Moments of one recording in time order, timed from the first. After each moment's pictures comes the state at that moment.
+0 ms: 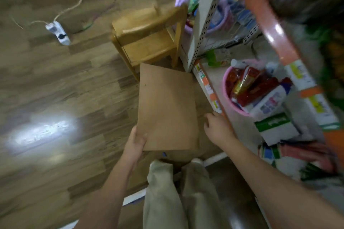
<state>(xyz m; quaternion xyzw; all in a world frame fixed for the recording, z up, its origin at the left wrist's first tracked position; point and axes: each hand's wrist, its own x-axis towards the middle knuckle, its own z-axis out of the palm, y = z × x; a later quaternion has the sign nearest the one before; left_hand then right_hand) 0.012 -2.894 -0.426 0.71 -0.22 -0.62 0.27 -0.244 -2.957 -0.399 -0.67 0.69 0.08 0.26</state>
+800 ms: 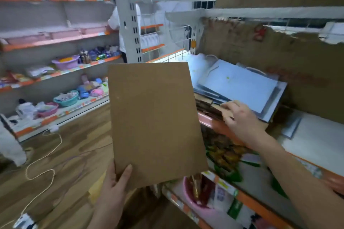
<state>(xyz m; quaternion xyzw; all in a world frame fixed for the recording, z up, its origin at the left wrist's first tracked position) -0.046 -3.004 -0.007 0.44 -0.45 -0.60 0.51 -0.367 -2.958 0.100 -0.56 0.77 -0.29 -0.03</state>
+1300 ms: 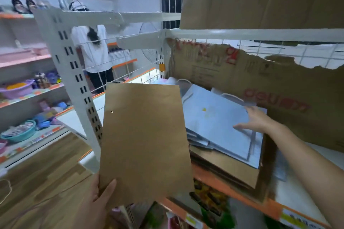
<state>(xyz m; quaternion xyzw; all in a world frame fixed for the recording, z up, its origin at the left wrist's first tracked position) -0.158 -3.153 0.013 0.38 -0.49 -0.63 0.47 -0.608 -3.044 0.109 -0.40 0.90 -0.09 0.11</state>
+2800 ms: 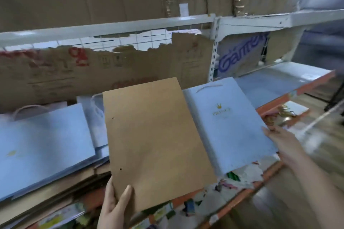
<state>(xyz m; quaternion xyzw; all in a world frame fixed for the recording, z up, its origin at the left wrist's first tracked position) -0.305 -3.112 0.016 0.14 -0.61 -0.77 0.08 -0.384 -2.711 0.067 0.20 0.73 -0.64 -0.15</state>
